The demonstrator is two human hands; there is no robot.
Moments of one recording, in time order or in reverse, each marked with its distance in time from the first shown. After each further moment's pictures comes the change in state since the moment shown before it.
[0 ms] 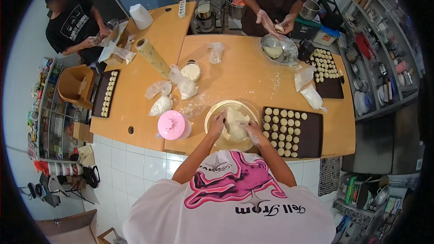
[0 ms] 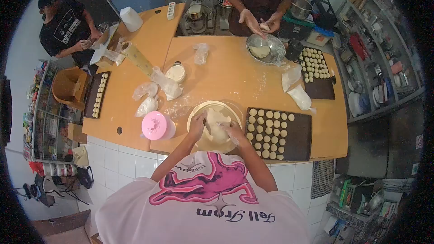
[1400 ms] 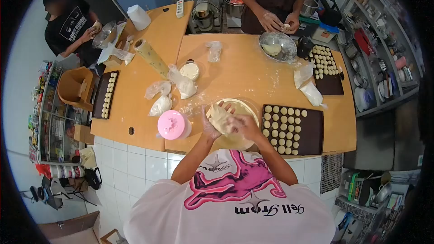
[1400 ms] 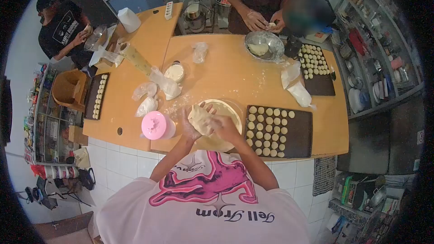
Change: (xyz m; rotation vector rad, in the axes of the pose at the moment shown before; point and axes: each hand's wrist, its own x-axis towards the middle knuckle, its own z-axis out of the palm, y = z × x) left_hand -0.020 0.046 0.004 -1.068 -0.345 -0.268; right_hand -0.024 -0.045 0.033 -0.629 -0.226 -0.371
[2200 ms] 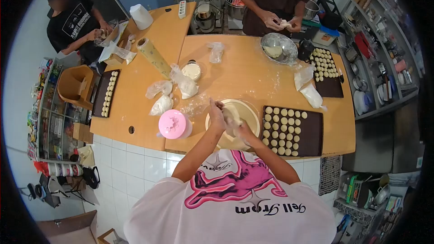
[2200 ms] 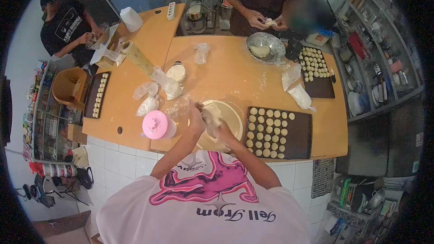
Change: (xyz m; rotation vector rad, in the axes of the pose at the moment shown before) left_hand 0.037 -0.005 0.018 0.565 0.696 0.392; right_hand 0.024 0.079 0.037 0.485 0.088 0.230
